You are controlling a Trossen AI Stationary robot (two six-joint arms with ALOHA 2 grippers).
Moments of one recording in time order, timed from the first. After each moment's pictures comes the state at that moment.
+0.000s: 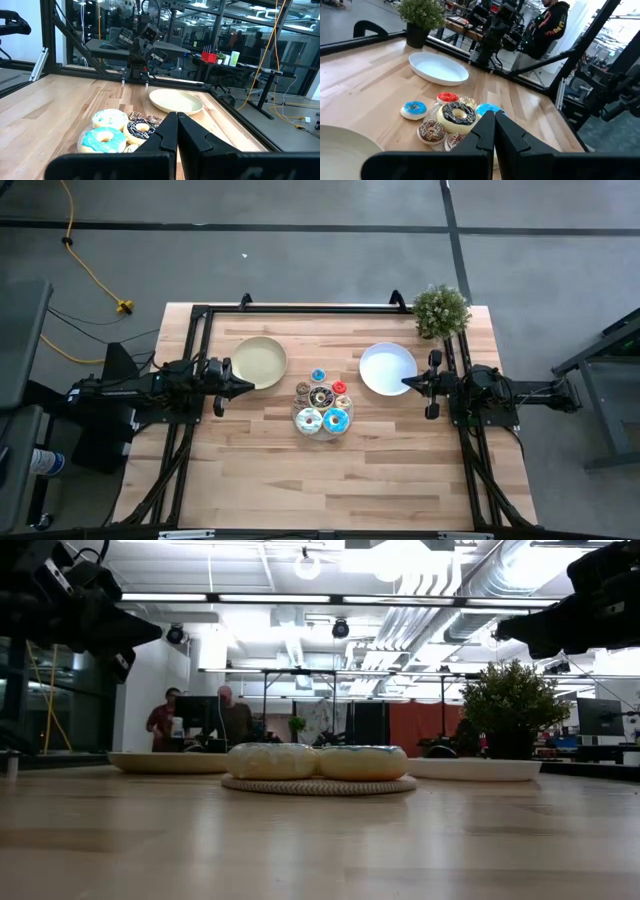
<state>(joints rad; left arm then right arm) 0.07 0.05 0.07 -0.06 0.05 -0.38 -0.01 0.02 0.01 0.05 0.10 -0.16</state>
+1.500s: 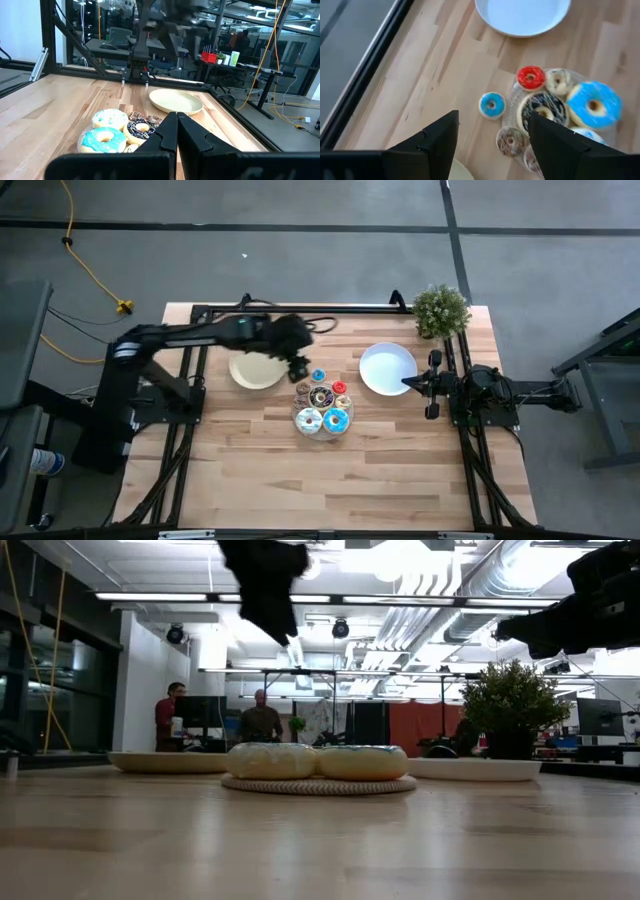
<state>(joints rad) 0.20 1.58 1.46 -0.83 -0.16 -0.11 -0.01 0.02 0.01 0.05 0.10 -0.16</state>
